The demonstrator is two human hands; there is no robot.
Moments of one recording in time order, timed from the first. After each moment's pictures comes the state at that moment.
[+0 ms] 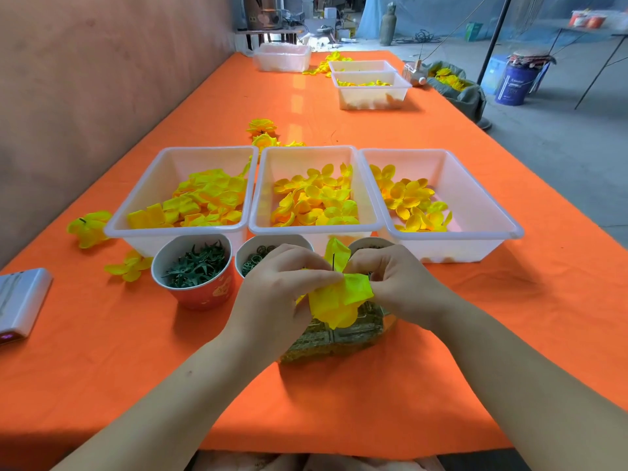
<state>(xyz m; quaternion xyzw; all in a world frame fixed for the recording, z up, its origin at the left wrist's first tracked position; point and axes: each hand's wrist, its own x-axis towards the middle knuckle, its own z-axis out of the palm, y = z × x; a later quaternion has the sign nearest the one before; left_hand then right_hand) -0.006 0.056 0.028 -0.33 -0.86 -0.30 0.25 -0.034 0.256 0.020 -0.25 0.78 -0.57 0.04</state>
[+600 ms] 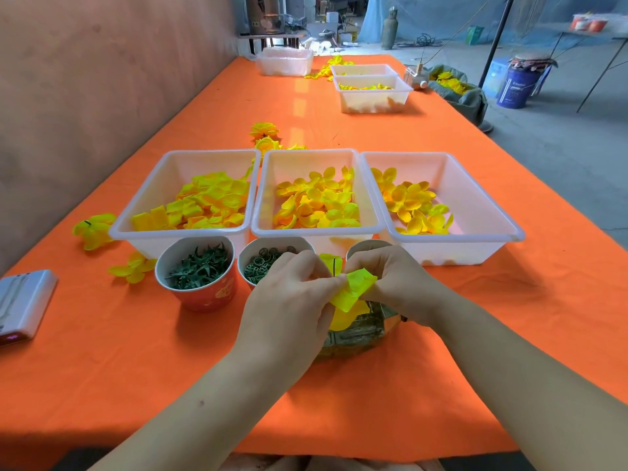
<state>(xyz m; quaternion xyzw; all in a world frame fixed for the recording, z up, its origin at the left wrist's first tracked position) 0.017 0.072 0.038 -0.26 -0.92 -0.22 0.22 -0.039 0.258 0.022 -0.20 0.77 -0.60 0.10</state>
